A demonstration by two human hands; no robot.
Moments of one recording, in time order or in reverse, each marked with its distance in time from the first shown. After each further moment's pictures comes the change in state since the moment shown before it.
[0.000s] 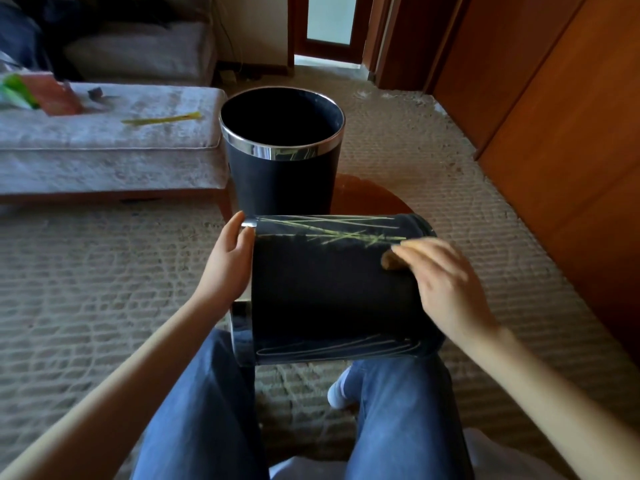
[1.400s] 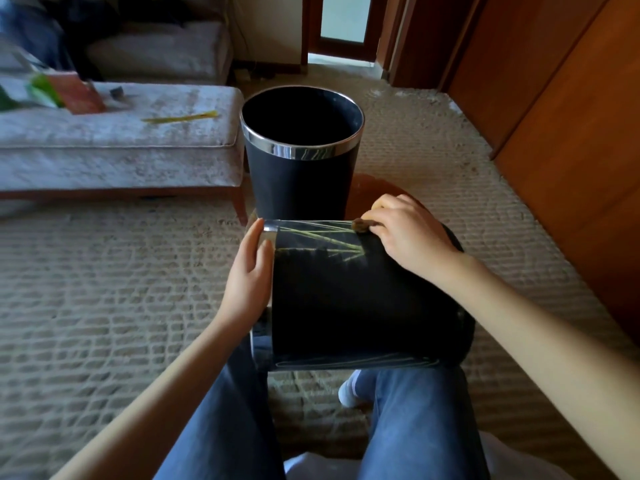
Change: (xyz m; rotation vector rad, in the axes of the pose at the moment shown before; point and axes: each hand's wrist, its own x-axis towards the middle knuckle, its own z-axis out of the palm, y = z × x) left_hand -0.041 0.009 -0.003 -0.003 0.027 0.085; right_hand 0.097 -0.026 0.029 -0.009 -0.350 0.060
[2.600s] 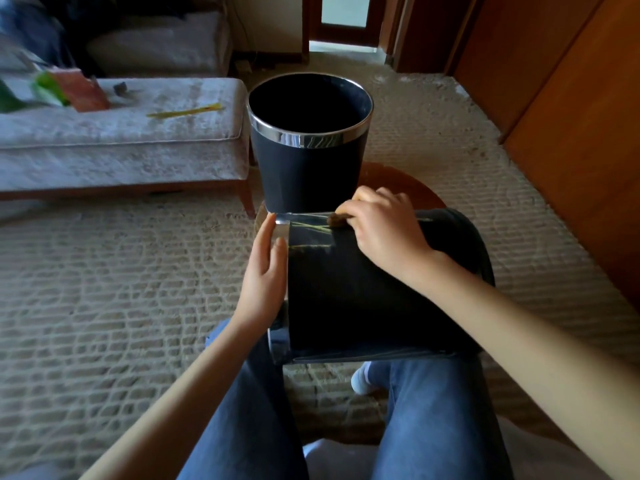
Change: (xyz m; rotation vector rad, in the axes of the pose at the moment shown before) left_hand -0.011 -0.004 -0.002 -0.043 -0.027 0.031; right_hand 0.005 -0.061 0.011 -0.001 0.065 0.051
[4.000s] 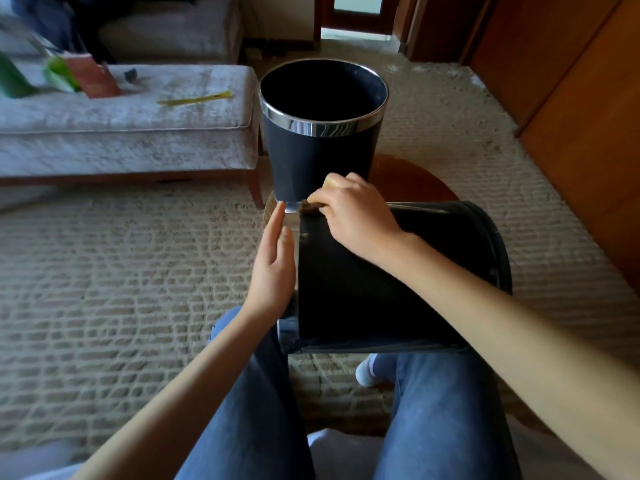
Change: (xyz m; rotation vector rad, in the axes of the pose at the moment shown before) left_hand -0.001 -0.004 0.000 -0.054 -0.024 0.006; right_hand 0.030 -0.034 0.018 0.112 -0.055 -0.108
